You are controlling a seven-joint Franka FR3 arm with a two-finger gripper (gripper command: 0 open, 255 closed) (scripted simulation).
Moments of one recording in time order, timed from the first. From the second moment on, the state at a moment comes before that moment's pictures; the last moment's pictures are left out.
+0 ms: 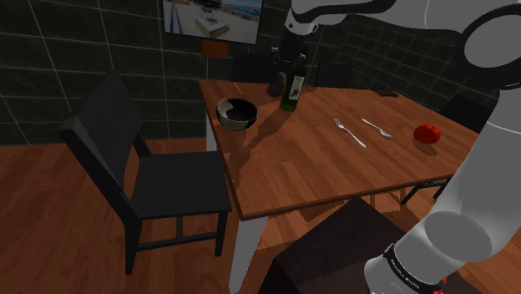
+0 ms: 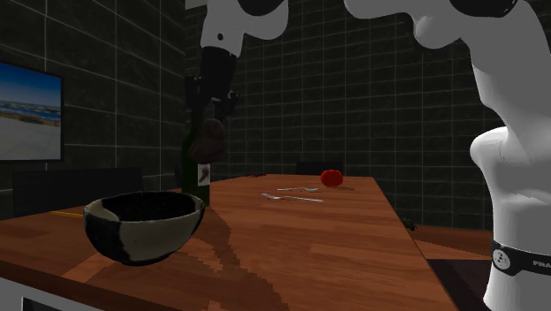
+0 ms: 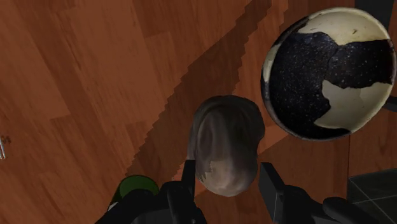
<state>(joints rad) -0.12 0.21 0.10 -1.54 -0.06 1.93 0.54</state>
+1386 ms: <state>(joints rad) 0.07 0.43 0.16 -1.26 -0.15 1.85 0.80</state>
